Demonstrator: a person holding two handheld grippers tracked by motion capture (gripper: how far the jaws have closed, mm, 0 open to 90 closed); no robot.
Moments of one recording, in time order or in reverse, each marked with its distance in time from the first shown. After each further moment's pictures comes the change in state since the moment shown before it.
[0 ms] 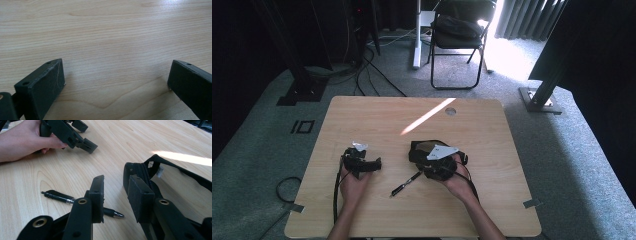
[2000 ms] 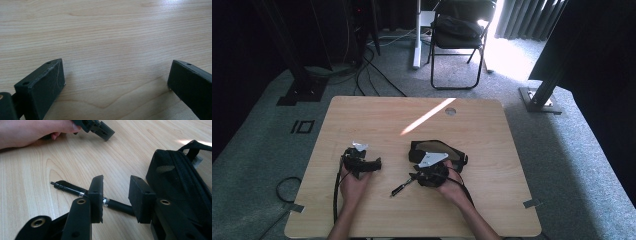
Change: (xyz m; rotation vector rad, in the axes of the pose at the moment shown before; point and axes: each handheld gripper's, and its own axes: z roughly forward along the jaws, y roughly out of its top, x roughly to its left) left arm 0.000 0.000 0.000 0.000 0.000 0.000; right arm 0.016 -0.012 0.026 0.057 0.071 -0.019
